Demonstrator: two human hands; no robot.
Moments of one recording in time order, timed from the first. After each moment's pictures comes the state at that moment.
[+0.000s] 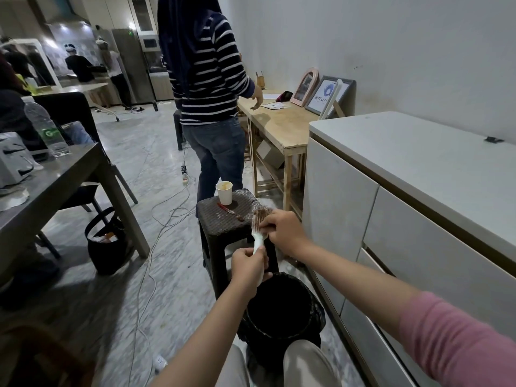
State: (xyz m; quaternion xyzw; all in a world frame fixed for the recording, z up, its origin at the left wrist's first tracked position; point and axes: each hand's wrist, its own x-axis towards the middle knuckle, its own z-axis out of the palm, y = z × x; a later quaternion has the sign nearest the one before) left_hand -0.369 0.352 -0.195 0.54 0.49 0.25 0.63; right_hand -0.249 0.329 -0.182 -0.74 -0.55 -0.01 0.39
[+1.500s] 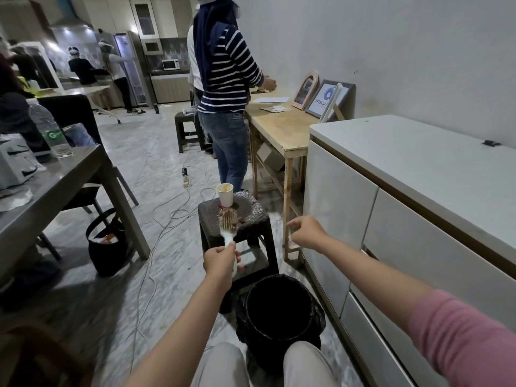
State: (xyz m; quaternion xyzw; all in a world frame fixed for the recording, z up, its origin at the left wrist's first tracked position) left_hand -0.396 0.400 -0.200 0.46 0.53 0.31 0.64; right_hand -0.206 0.310 -0.187 -0.84 -0.34 0.25 0.35
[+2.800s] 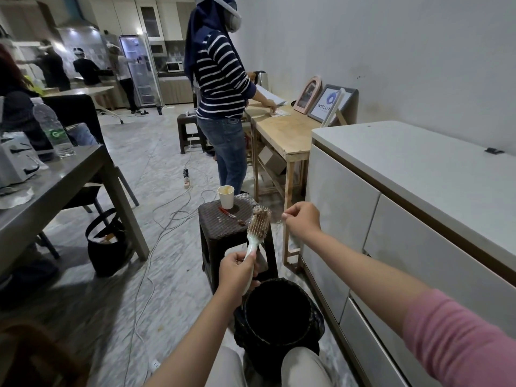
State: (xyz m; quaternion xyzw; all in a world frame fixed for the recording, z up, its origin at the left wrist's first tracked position) left_hand -0.397 0.362 -0.199 0.57 0.43 0.29 0.63; right_hand -0.218 0.330 -0.165 -0.81 -0.30 0.10 0.50
